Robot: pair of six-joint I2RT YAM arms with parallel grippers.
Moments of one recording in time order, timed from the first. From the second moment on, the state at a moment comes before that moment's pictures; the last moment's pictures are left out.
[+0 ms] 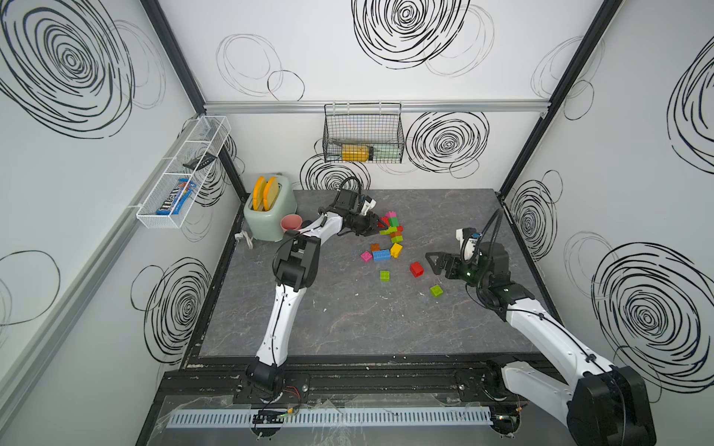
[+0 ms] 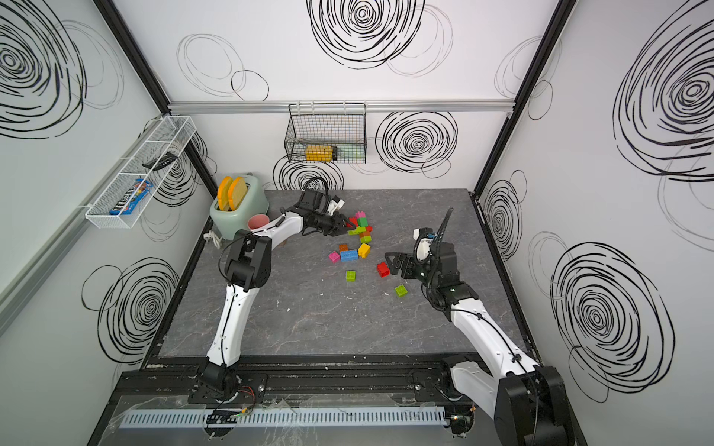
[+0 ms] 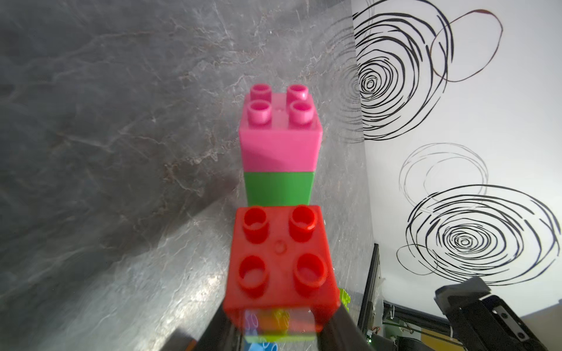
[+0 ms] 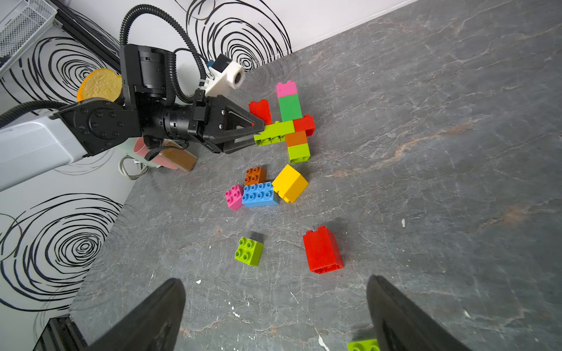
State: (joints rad) left arm -0.32 2.51 2.02 -0.37 0.91 -0.54; right arm 0.23 1.04 0.58 -0.02 -0.35 0.42
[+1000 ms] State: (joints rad) left arm -0.29 2.58 1.89 -0.01 1.05 -0.82; right arm 0.23 1.04 0.58 -0.03 -0.33 0.40
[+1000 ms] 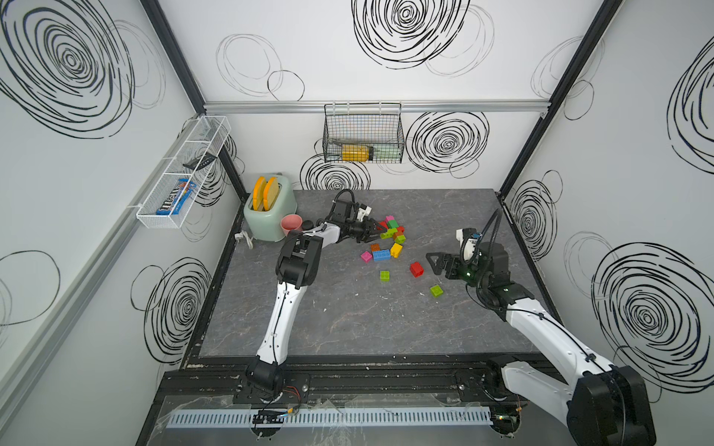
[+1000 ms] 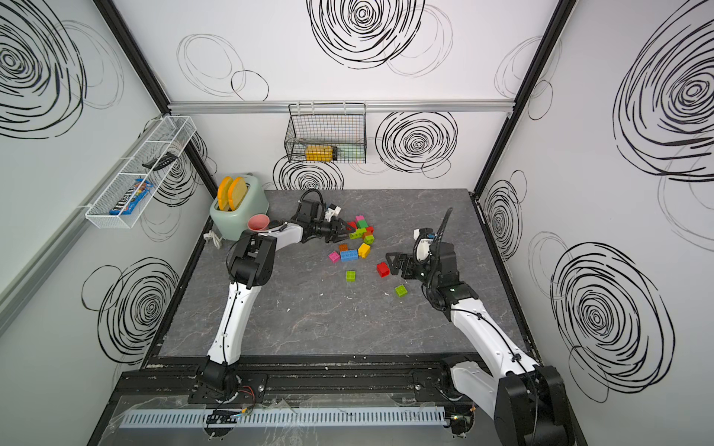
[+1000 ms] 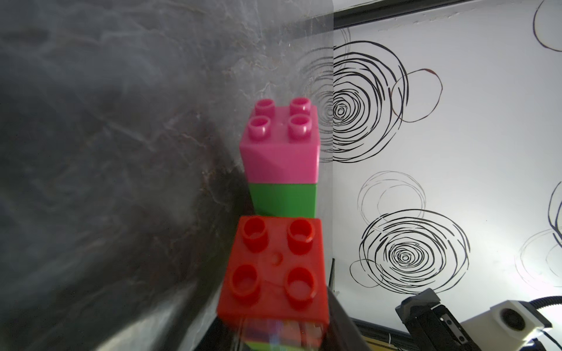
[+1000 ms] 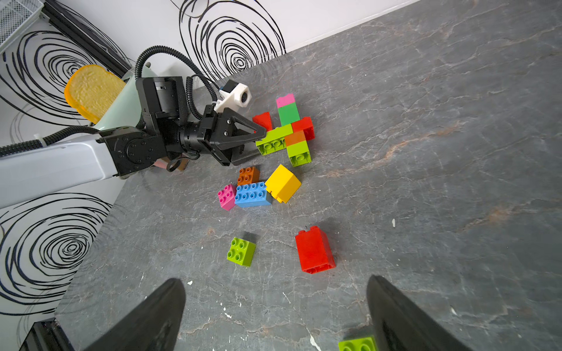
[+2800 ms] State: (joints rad) left arm -0.35 2.48 1.98 -0.25 0.53 -0.65; right arm 0.23 1.02 0.57 -0.08 -0.26 0.38
